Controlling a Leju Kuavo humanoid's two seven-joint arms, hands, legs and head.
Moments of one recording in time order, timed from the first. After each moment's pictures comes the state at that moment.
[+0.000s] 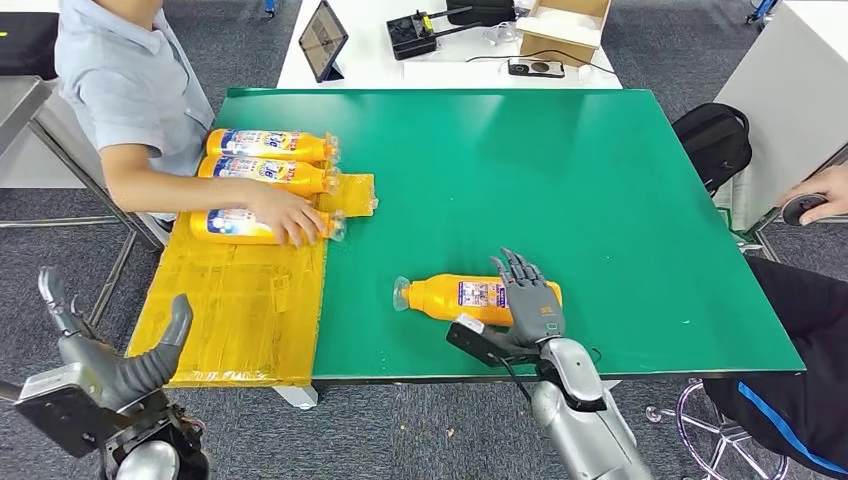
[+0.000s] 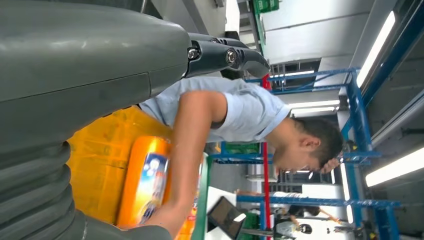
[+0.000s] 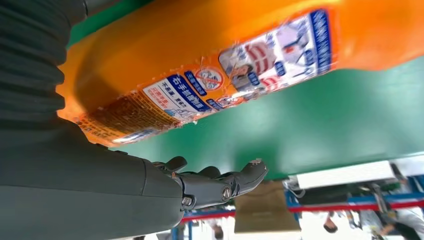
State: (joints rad) left arm 0.11 -0.26 -0.01 -1.78 -0.23 0.53 -0.57; right arm -0.28 0.01 0.22 -1.02 1.02 -0.31 -0.04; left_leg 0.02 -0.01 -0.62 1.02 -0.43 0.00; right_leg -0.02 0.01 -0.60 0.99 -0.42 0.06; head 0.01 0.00
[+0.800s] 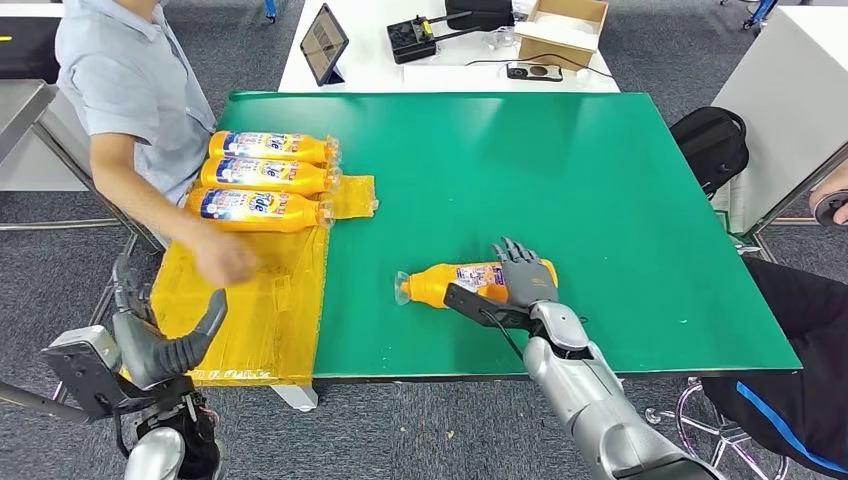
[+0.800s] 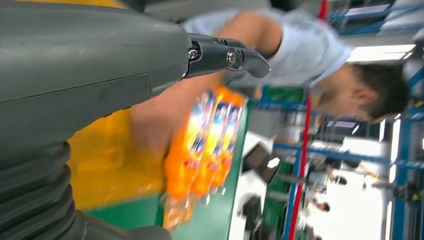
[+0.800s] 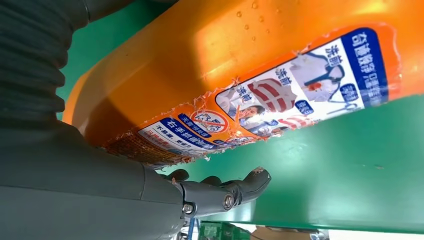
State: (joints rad) left arm 0.07 -0.24 -0.03 -1.71 -0.08 0.36 -0.40; right arm -0.53 0.04 0.24 -0.65 1.04 -0.17 0.10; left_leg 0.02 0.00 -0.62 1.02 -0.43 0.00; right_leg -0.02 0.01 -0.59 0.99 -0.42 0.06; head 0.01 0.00
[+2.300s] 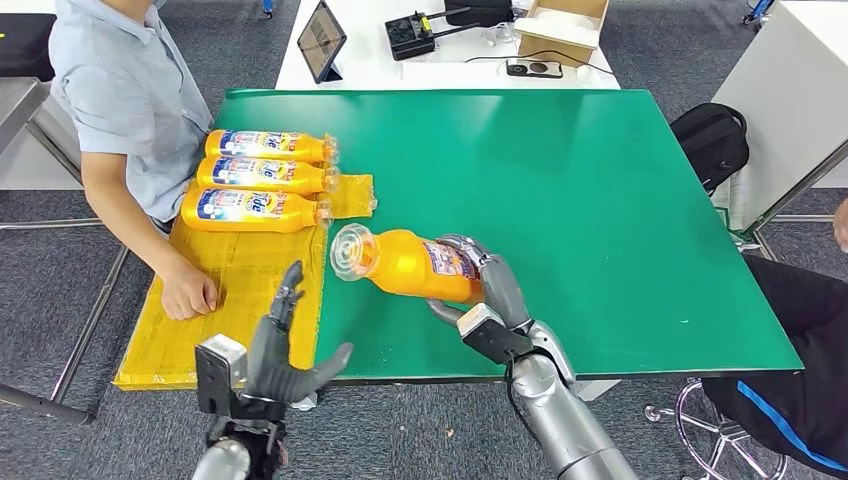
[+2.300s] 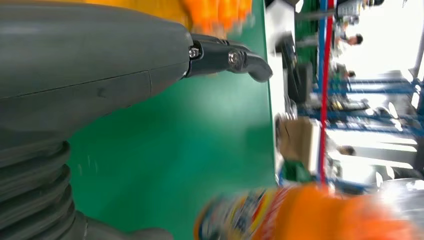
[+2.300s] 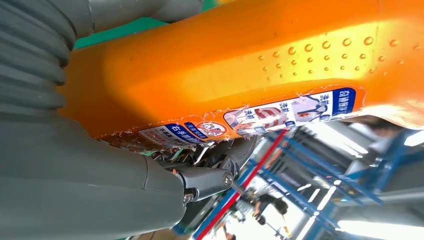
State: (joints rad) left arm 0.08 -0.19 -0.32 -1.55 -0.07 0.07 -0.45; right arm -0.30 0.10 0.26 -1.12 0.35 -0.16 -0.59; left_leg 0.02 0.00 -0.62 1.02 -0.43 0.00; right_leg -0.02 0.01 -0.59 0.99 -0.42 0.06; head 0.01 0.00
